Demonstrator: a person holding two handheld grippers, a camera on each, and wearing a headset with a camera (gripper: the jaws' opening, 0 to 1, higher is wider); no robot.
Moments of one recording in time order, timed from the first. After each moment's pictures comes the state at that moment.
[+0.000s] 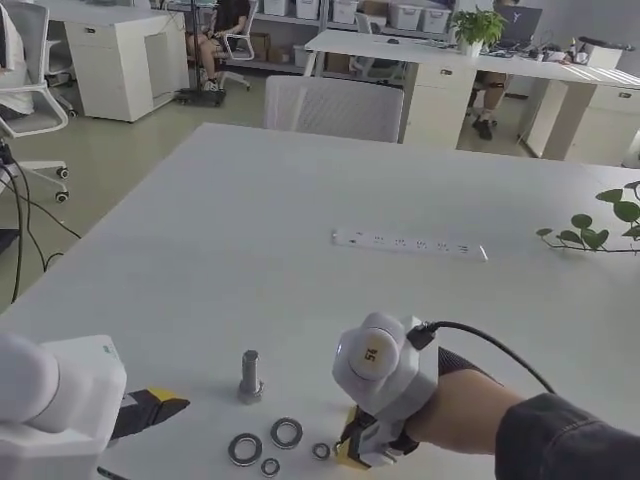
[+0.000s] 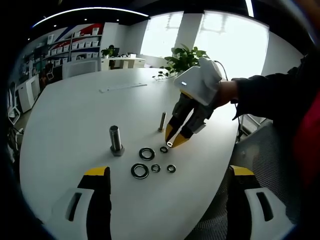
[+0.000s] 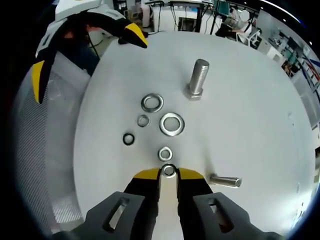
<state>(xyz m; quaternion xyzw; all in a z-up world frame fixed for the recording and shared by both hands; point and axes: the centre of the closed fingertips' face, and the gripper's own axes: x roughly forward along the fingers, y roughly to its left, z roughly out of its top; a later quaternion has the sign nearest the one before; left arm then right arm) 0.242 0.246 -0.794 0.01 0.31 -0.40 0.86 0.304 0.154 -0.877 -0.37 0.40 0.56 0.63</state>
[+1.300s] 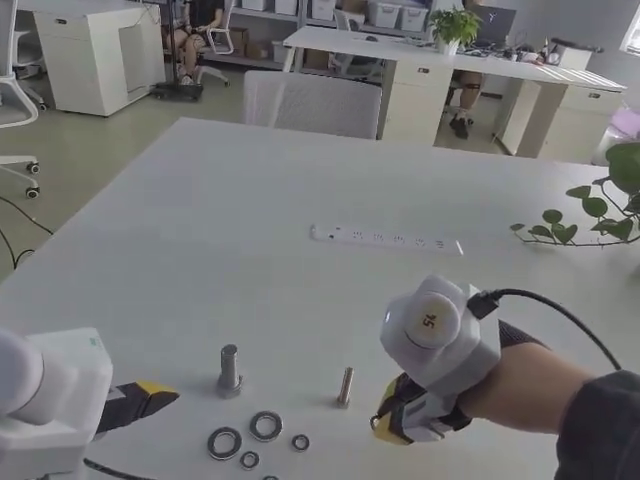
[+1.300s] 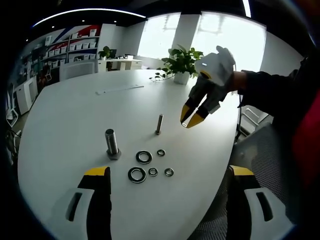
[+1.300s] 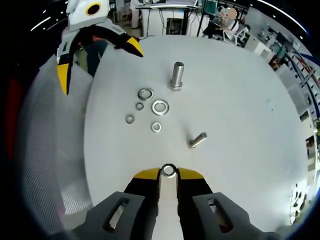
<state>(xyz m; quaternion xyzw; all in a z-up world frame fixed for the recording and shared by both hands) 0.244 0.237 -0.792 0.01 0.30 -0.41 0.86 0.310 0.097 -0.826 -0.37 0.40 0.52 0.66</state>
